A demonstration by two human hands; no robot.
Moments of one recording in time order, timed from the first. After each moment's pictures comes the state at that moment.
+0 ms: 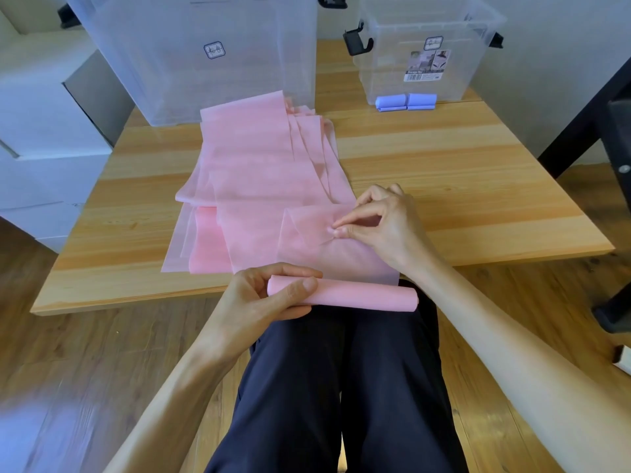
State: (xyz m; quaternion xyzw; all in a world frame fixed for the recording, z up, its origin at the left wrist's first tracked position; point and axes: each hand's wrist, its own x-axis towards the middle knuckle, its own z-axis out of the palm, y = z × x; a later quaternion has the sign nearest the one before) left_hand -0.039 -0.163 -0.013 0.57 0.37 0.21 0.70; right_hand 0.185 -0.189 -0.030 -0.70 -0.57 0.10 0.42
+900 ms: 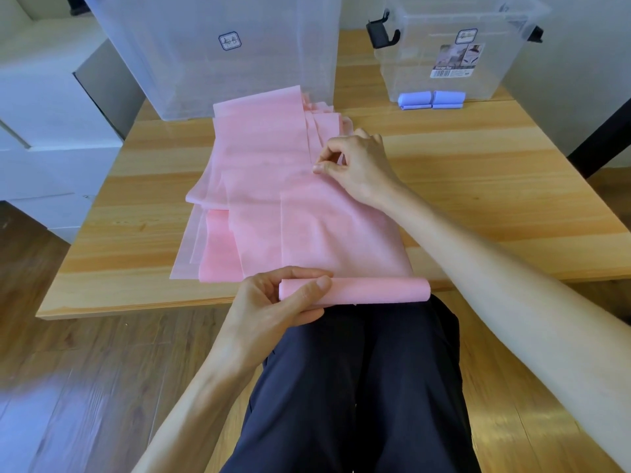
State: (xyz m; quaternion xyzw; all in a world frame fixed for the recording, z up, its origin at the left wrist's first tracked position) left_hand -0.032 -0.158 -0.011 0.52 0.42 0.24 0.70; right_hand 0.200 -0.070 -0.014 -0.72 -0.62 0.05 0.32
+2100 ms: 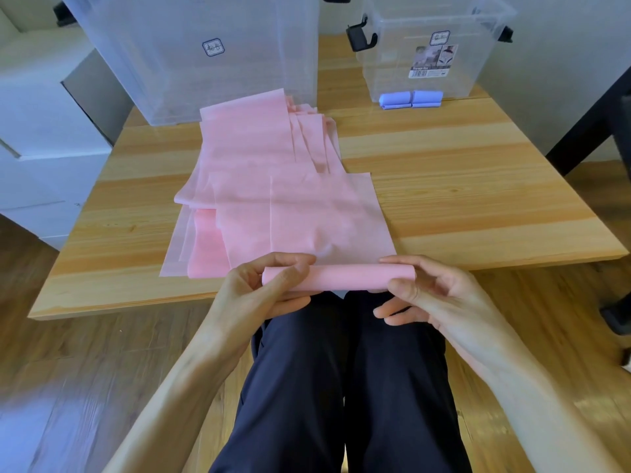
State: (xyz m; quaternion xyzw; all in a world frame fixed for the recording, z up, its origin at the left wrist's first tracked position) left_hand -0.033 -0.157 -0.007 0.52 0.40 0.23 0.72; right_hand 0.162 -0.290 -0.011 -0.61 -0.29 0.48 0.56
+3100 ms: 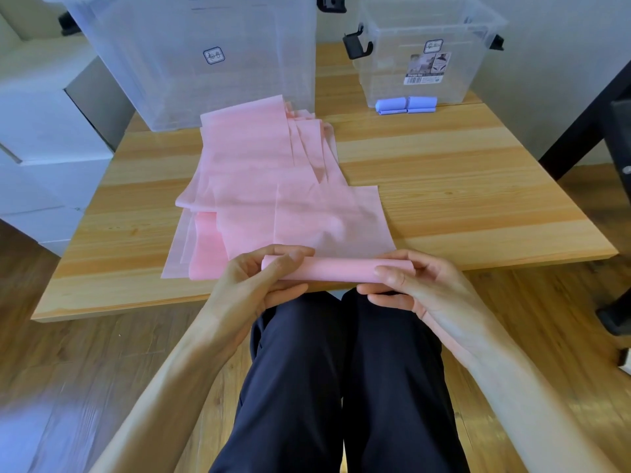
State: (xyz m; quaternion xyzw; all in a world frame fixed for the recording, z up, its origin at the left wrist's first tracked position) left_hand -0.029 -0.149 -0.002 0.50 0.37 0.24 0.74; right_hand 0.159 -0.276 -0.010 -0.55 -0.25 0.51 0.61
